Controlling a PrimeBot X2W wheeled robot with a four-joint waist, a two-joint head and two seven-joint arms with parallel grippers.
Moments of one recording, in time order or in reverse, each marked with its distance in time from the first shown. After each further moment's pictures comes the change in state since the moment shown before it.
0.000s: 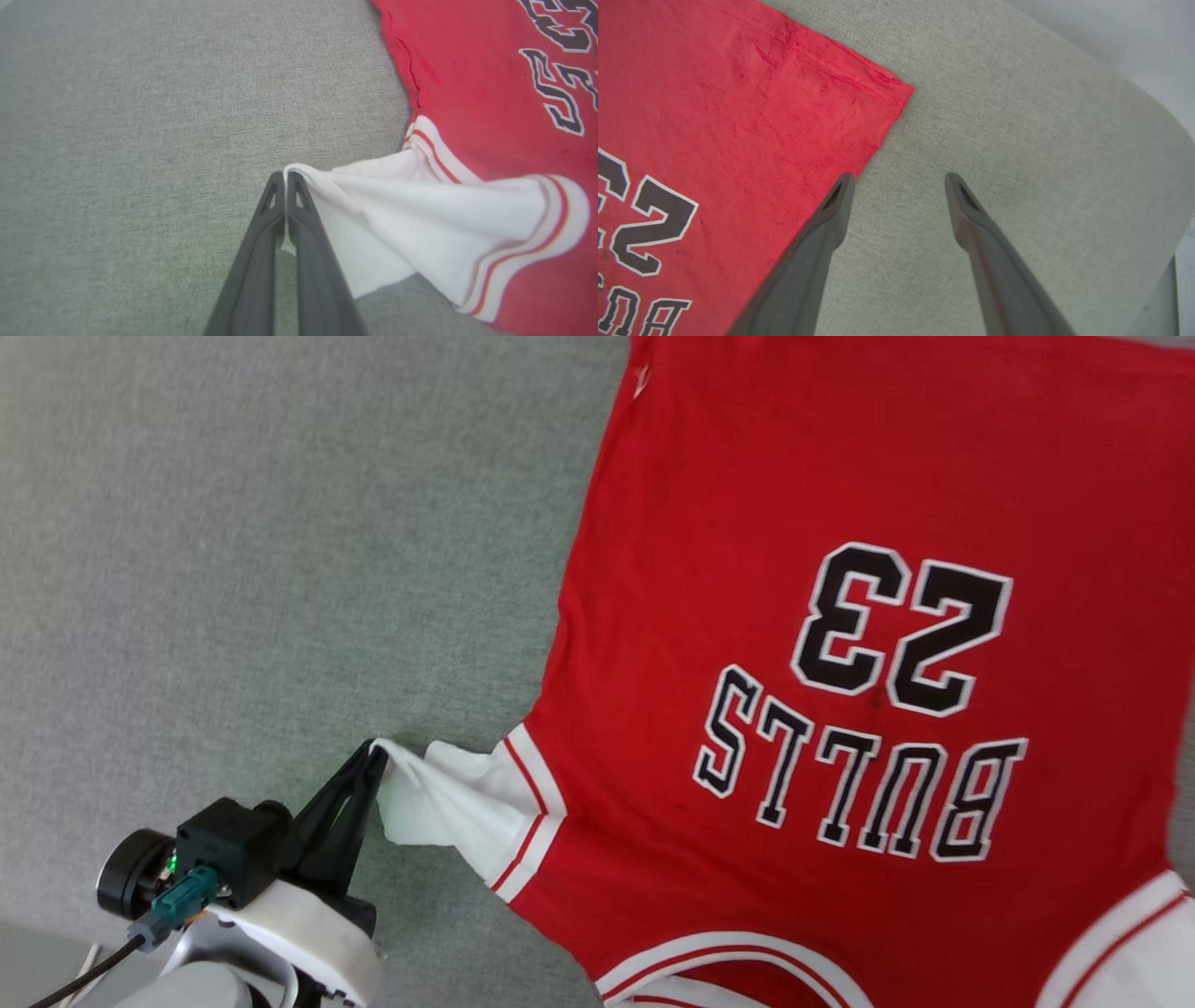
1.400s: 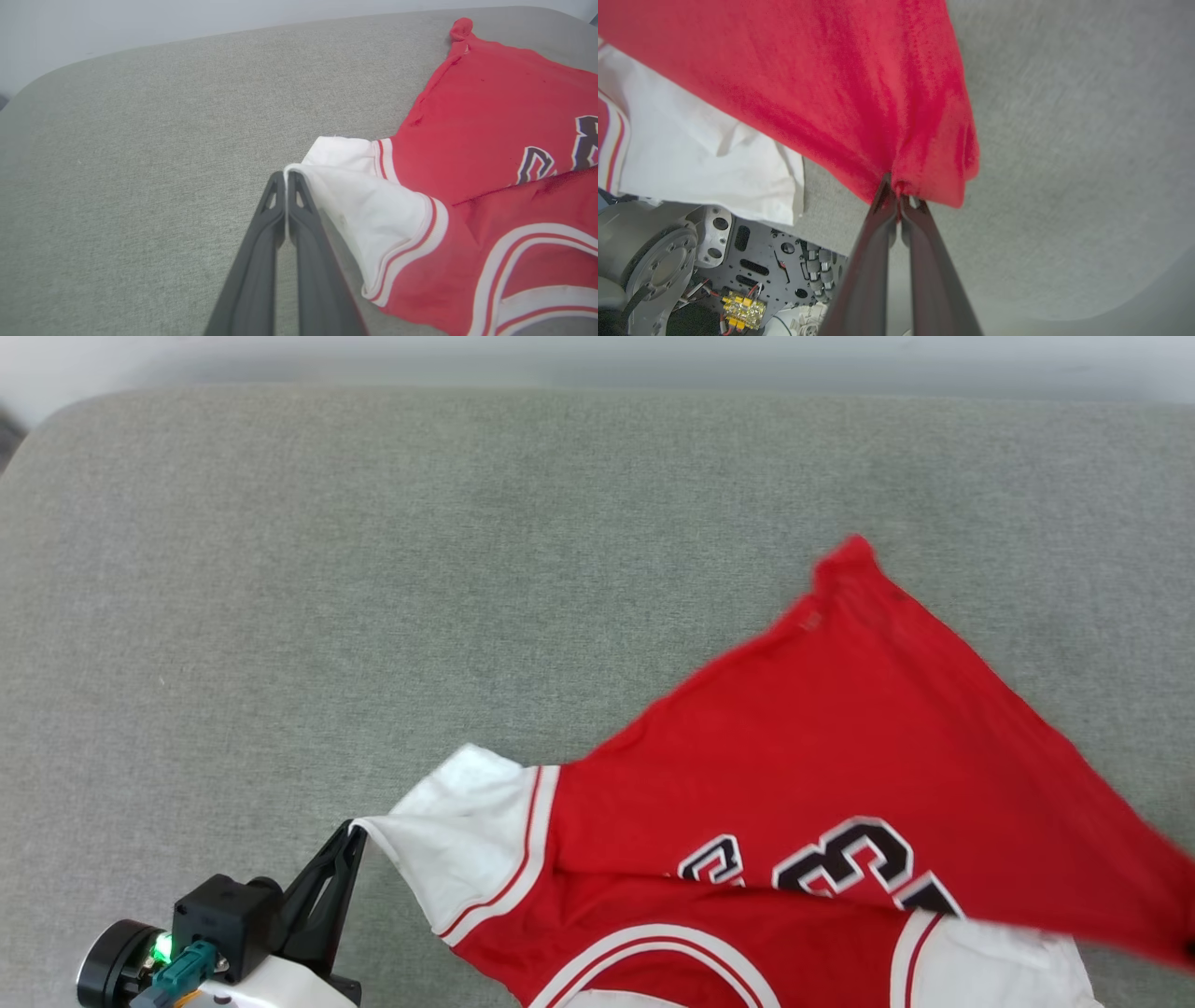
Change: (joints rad) left arm 0.123 0.048 -0.016 -0.083 -0.005 0.119 0.015; right arm 0.985 -0.288 0.017 -0.263 0.269 0.000 -0.472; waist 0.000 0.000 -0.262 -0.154
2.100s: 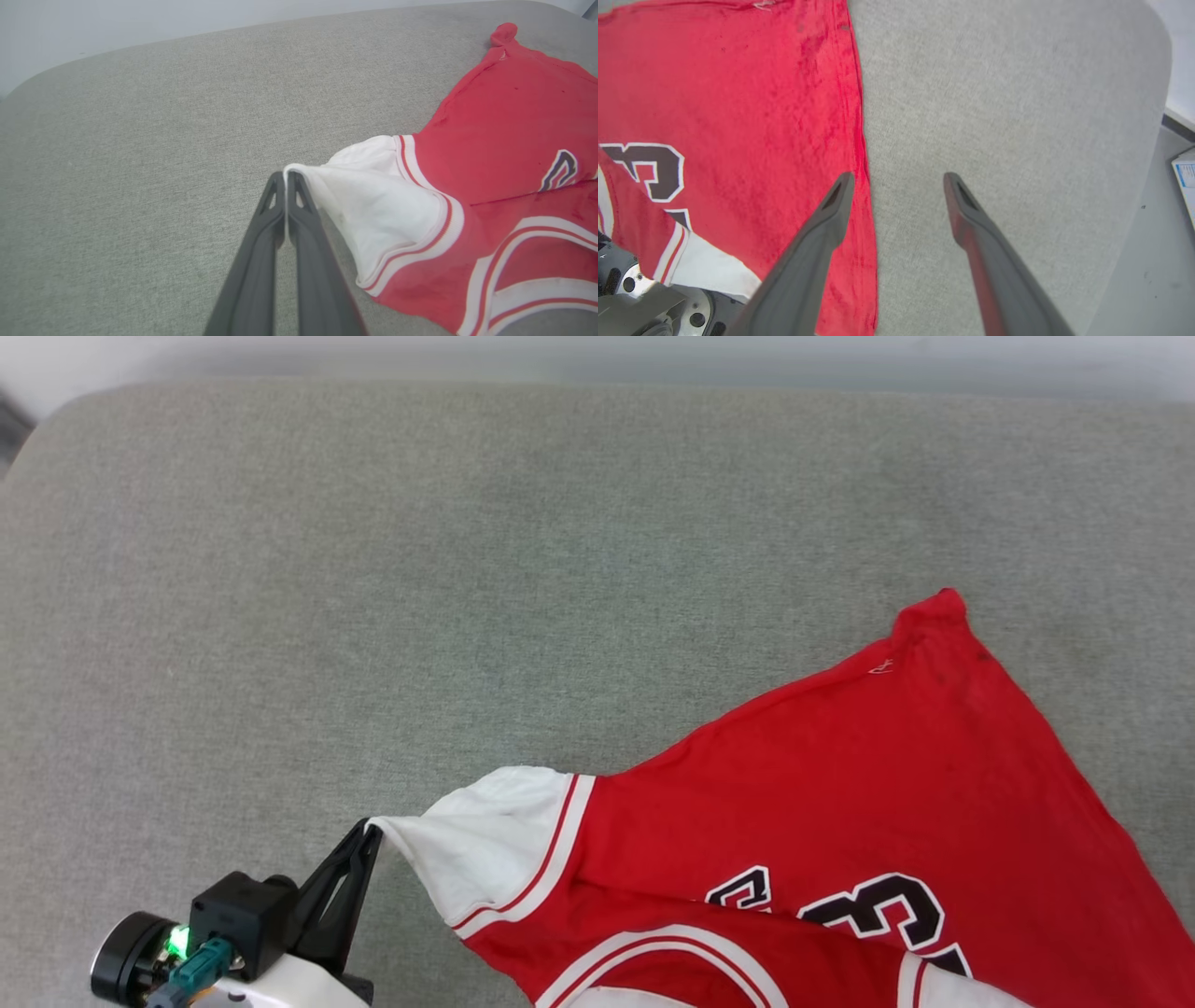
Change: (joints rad) left arm -0.014 -0.006 -0.018 -0.005 0.019 -0.006 0.017; right arm 0.066 0.046 -0.292 -0.173 -0.047 0.000 -0.064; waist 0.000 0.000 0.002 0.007
